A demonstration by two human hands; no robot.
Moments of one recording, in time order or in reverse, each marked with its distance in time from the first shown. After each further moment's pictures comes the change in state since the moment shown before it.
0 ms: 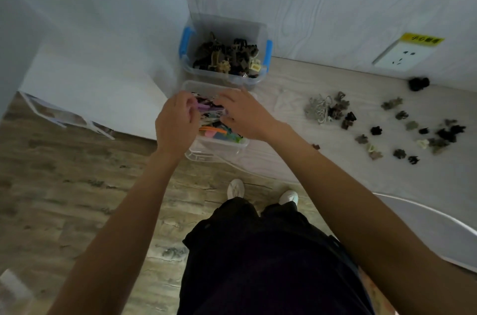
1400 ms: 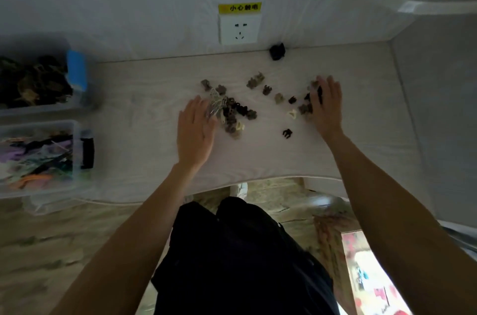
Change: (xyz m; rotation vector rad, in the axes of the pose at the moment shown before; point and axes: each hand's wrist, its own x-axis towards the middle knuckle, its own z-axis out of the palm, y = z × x) left_hand -0.040 0.237 0.240 -0.161 -0.334 0.216; right_hand -0.341 0.325 -0.007 0.274 0.574 1.049
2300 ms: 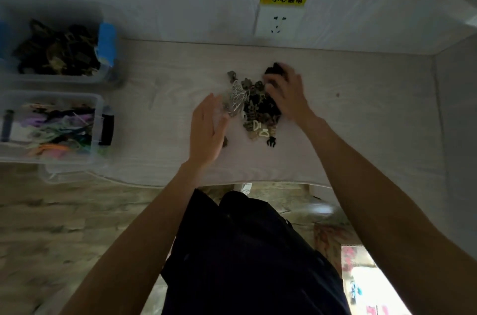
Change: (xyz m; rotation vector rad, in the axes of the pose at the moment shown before) left_hand -0.016 -0.003 -0.012 -0.224 0.046 -0.129; right_hand 0.019 -0.100 0.067 -0.008 -0.382 -0.356
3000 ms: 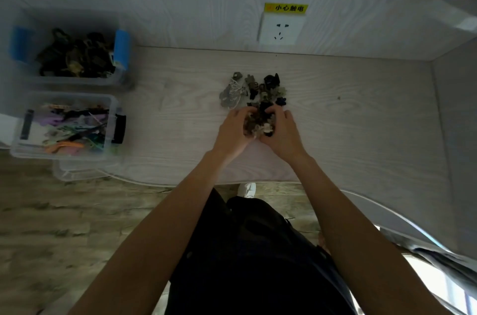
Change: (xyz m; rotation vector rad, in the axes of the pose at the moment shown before) left_hand 0.008 0.030 0.021 -0.033 -0.262 -0.066; right_hand -0.080 -0.045 0.019 0.188 -0.032 0.231
